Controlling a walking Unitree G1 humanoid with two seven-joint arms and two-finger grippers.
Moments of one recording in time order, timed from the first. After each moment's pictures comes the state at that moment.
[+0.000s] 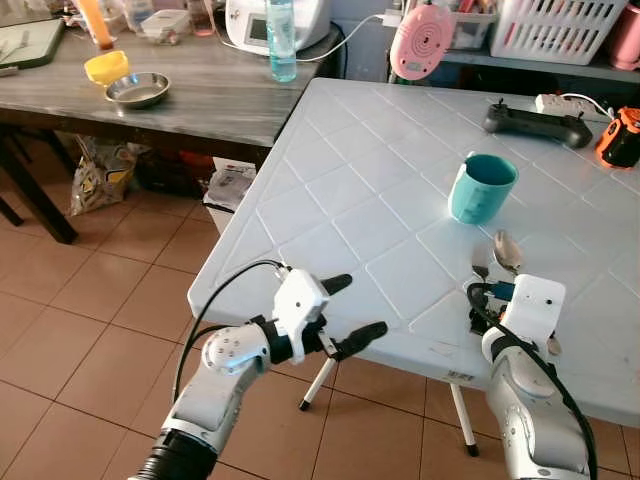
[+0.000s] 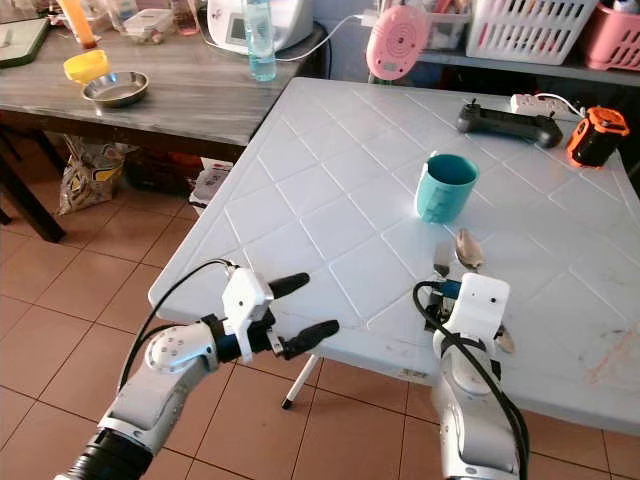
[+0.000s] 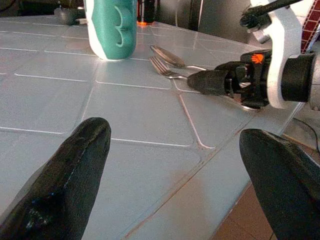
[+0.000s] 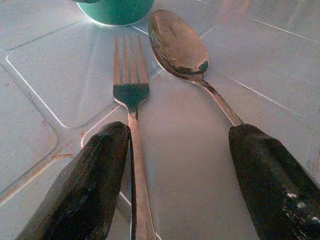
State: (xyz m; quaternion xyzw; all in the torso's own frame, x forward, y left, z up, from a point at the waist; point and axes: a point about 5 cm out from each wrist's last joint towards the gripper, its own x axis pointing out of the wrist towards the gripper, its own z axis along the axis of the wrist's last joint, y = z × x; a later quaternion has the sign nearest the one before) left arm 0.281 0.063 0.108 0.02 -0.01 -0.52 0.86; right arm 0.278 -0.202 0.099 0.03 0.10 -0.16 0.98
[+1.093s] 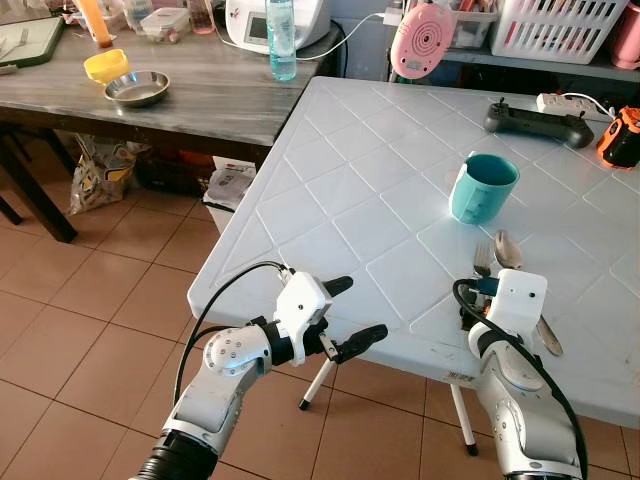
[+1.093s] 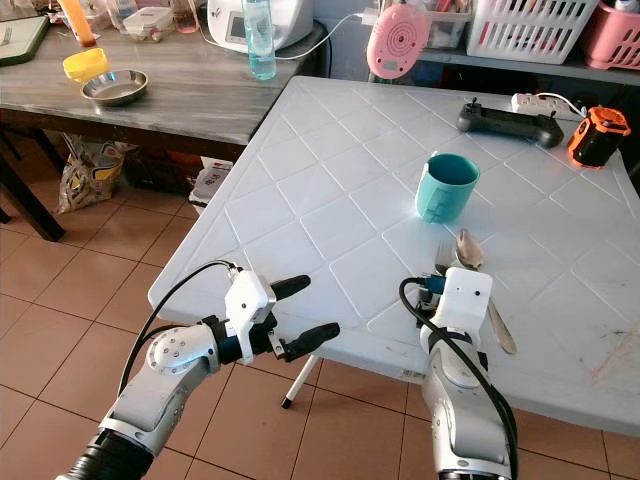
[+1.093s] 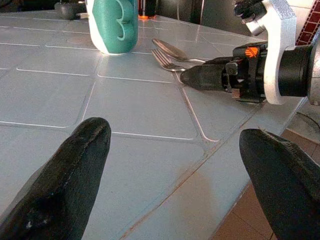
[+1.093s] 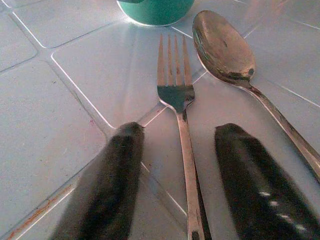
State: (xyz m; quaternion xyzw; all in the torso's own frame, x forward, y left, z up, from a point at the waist) left arm 0.280 0.062 0.106 0.03 0.00 -0.52 0.86; right arm 0.283 -0.191 0.098 0.03 0.11 -0.13 0.99
